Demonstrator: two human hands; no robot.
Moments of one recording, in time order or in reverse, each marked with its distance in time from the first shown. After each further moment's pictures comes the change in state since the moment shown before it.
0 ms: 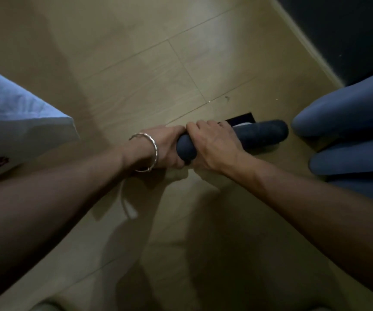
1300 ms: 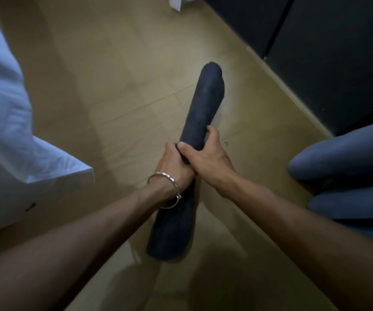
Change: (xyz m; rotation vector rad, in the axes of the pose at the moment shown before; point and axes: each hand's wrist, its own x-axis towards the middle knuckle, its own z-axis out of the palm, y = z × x) left_hand 0.000 0.032 -0.017 -0.799 0.428 -0.294; right_hand 0.021 -0.004 -0.038 1.144 0.298 0.386
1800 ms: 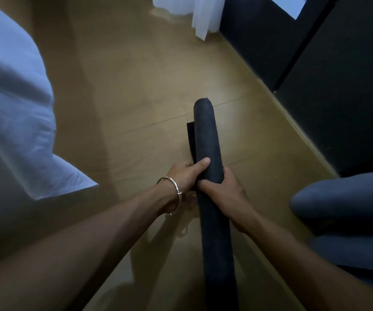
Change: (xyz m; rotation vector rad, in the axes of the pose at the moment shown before) left_hand 0.016 0.019 0.005 -0.586 -0.202 -0.268; right_hand -0.002 0.032 -0.024 0.132 -0.117 0.060
